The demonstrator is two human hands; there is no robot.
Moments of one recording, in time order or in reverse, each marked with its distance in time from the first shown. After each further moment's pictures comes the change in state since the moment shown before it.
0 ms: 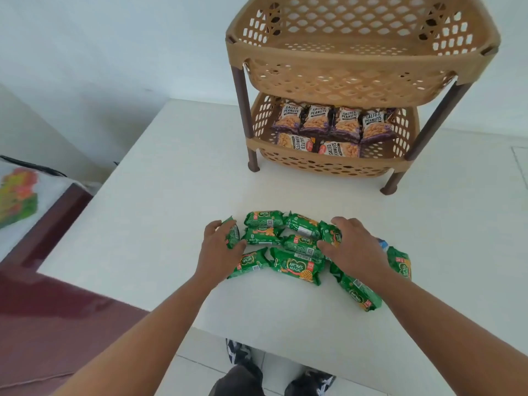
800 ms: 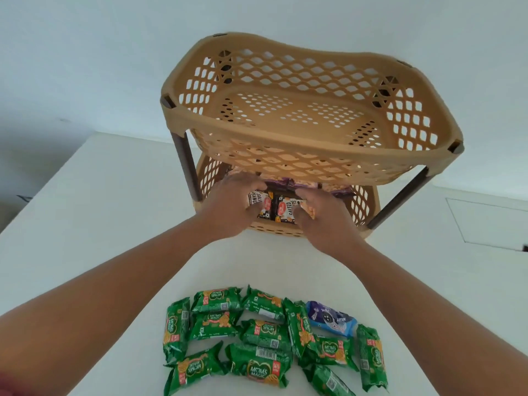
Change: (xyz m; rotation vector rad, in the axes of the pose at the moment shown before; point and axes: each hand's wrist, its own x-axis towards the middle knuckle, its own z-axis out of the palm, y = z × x) left_hand 0.191 0.198 0.000 0.204 -0.109 0.778; right_hand 0.135 -0.050 -0.123 0.168 0.256 -0.210
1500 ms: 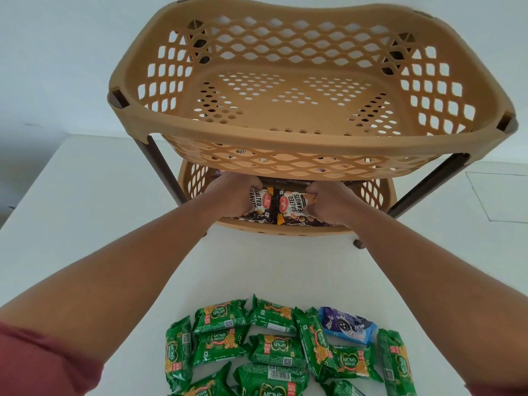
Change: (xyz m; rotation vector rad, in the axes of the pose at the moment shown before) left_hand 0.074 -0.031 0.034 0.292 -0.437 -0.200; right_hand 0.082 0.057 0.019 -0.298 -0.350 0.326
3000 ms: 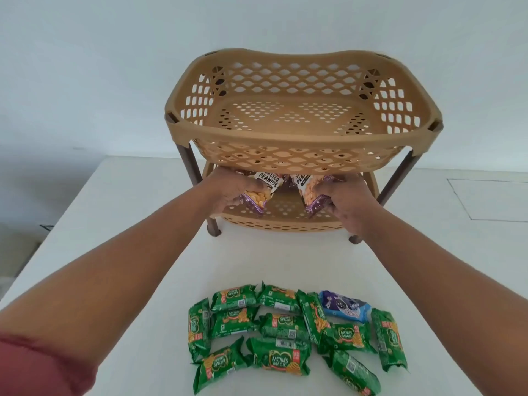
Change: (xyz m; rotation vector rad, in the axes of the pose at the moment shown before) left_hand -0.075 0.021 -0.060 -1.225 0.024 -0.289; right_hand -0.089 -0.021 -0.030 1.324 0.246 0.154
